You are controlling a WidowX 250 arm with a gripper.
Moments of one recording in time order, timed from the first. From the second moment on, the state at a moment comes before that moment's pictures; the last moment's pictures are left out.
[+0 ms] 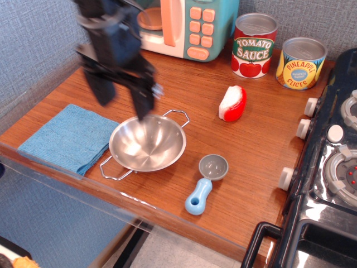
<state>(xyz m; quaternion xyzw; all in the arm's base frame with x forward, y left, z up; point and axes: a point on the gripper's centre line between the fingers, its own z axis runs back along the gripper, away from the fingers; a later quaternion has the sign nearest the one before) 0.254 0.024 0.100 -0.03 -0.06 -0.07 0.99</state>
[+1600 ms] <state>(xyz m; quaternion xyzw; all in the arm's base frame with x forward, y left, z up) 0.236 -0.070 0.005 0.00 0.03 -0.08 1.00</state>
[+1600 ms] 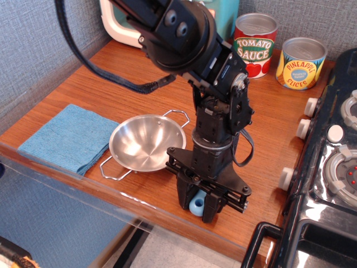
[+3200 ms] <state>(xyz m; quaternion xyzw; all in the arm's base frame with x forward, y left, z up) 0.364 0.171 0.080 0.01 -0.06 -0.07 1.00</state>
